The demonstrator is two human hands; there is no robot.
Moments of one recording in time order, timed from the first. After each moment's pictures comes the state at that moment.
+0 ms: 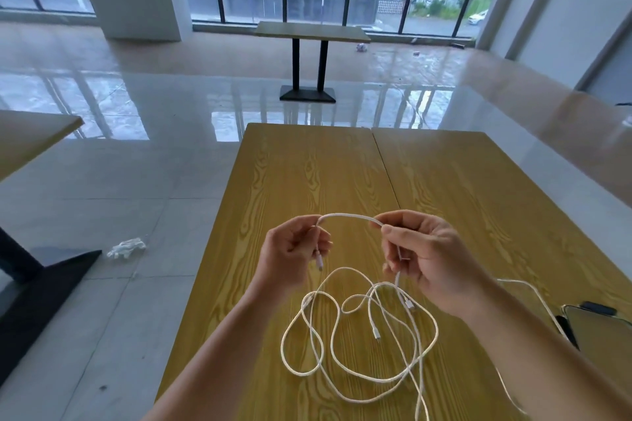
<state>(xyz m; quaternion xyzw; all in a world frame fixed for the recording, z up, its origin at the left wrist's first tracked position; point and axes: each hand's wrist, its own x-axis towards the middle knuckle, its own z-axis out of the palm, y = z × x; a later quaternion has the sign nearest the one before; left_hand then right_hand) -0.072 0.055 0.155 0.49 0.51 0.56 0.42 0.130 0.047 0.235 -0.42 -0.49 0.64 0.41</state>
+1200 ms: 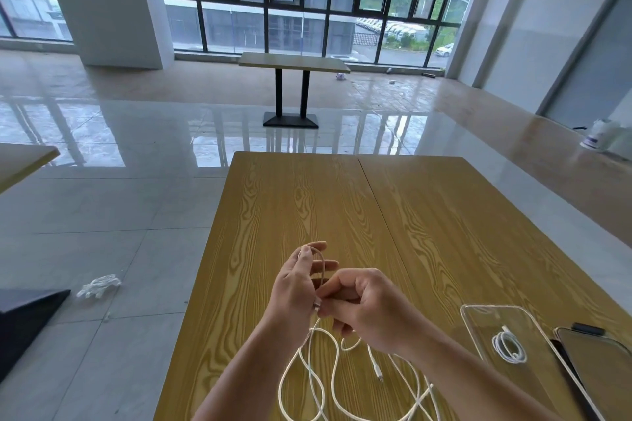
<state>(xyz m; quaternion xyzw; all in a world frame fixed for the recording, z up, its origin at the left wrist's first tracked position) -0.065 0.061 0.177 0.31 0.50 0.54 0.61 0.071 0.046 0.209 -0.49 -0.66 0.51 0.25</state>
